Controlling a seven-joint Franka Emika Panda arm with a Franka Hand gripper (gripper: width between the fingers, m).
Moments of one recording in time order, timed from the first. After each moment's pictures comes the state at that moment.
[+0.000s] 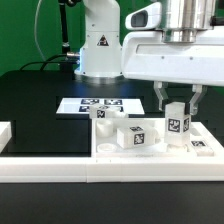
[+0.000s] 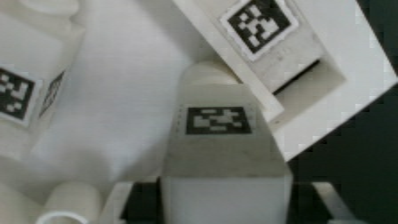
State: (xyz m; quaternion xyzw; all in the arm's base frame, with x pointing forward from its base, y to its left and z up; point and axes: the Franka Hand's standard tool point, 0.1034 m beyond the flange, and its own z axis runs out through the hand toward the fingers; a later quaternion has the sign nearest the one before) arm 0.630 0.078 0.089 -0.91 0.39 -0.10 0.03
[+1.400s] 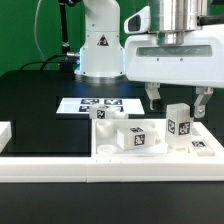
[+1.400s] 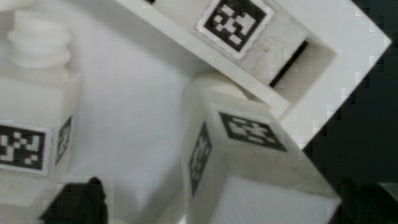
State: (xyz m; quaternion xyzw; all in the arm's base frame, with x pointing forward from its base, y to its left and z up) arm 0.627 0.076 0.087 -0.91 0.41 -0.07 0.04
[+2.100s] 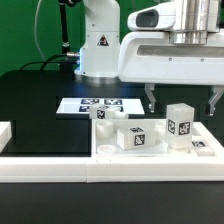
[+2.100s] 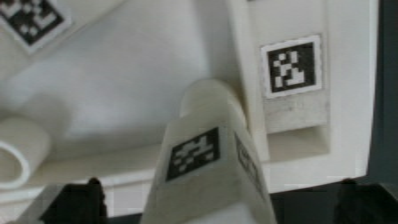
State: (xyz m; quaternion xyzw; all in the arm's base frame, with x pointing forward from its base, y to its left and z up) arm 0.629 0.085 0.088 -0.99 0.07 -0.08 -0.01
